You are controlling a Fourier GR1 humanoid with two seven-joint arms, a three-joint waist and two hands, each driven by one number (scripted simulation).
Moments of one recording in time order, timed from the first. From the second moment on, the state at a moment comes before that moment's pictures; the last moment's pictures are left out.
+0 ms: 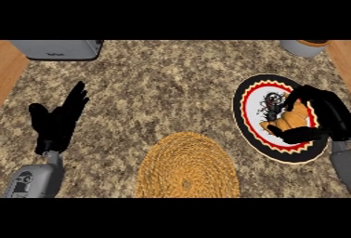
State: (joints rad) left arm -0.18 0.23 0.04 -1.42 0.06 0.03 0.19; right arm -0.28 -0.53 0.08 -1.28 0.49 -0.12 -0.26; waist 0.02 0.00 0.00
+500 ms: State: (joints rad) left arm -0.18 0.23 0.06 -1.40 0.06 0.01 0.16; right arm -0.46 -0.51 0.03 -0.88 0.44 0.02 -0.51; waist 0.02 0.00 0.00
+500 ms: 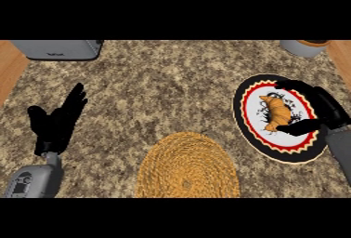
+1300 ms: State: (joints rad) left arm -0.15 0.23 0.07 -1.41 0.05 0.01 0.17; right arm -0.44 -0.53 -0.18 -1.00 -0.03 0.48 -0.49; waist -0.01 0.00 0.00
